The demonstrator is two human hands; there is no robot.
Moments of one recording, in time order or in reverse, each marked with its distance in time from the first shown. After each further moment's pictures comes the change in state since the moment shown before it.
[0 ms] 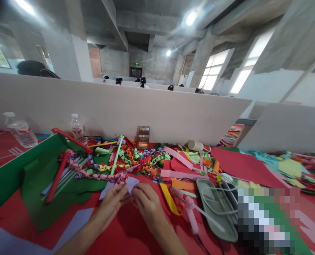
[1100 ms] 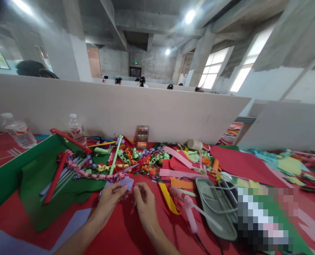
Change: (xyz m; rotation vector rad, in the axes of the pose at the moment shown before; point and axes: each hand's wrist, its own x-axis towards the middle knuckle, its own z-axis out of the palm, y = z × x) left_hand 0.010 -0.006 -0.012 0.126 0.167 0.028; right_hand 0.004 -0.017 0.026 0.651 0.159 0.628
